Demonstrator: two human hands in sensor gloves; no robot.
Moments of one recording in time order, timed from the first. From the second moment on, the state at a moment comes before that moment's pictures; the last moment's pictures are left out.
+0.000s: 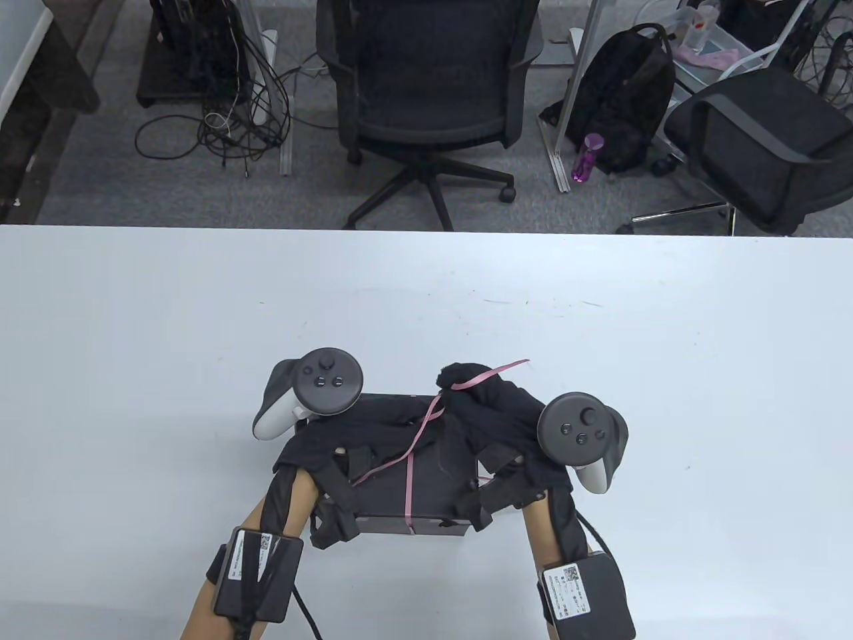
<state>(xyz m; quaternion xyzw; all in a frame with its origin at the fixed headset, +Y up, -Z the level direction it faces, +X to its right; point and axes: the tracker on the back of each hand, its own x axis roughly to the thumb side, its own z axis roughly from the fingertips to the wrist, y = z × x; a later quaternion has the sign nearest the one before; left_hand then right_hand) -0.125 -0.643 -0.219 -0.21 -0.23 0.40 0.86 0.113 -0.619 -0.213 0.18 -0.04 0.85 0.49</state>
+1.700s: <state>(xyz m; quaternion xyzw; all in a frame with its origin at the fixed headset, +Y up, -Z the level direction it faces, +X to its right) -0.259 -0.776 -0.169 -0.08 0.15 -0.03 0.99 0.216 -0.753 -0.185 -0.02 0.02 0.96 0.28</state>
